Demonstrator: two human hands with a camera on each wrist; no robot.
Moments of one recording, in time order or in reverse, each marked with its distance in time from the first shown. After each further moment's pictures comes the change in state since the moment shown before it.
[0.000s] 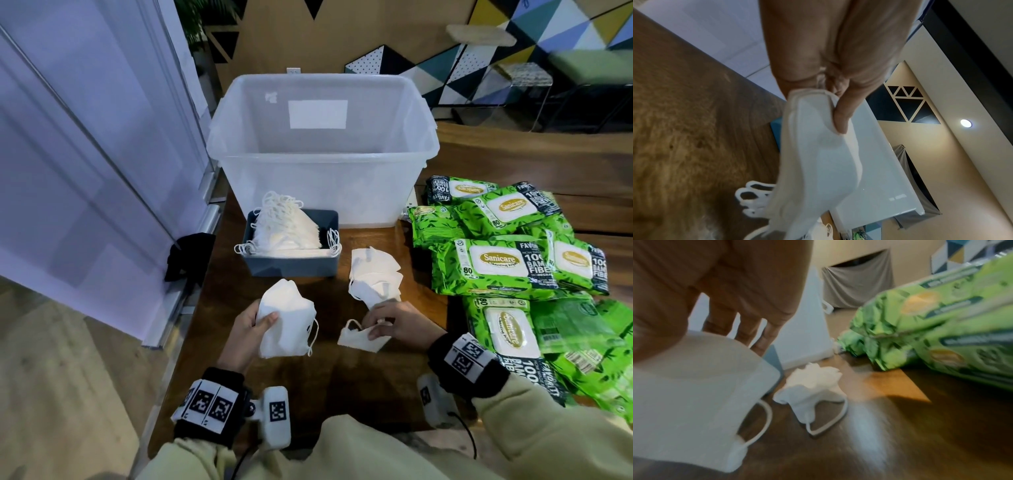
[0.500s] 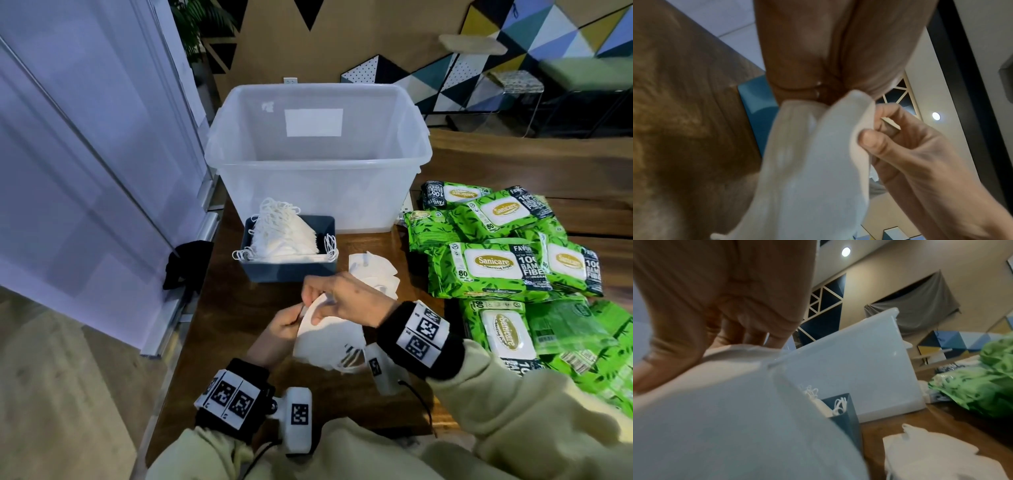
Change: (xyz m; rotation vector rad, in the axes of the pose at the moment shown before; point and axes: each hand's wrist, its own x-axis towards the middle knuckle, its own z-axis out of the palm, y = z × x) left_hand -0.002 0.022 0.044 0.063 -0.320 0.076; right_hand 0.042 -0.099 -0.017 0.005 -0.007 -0.299
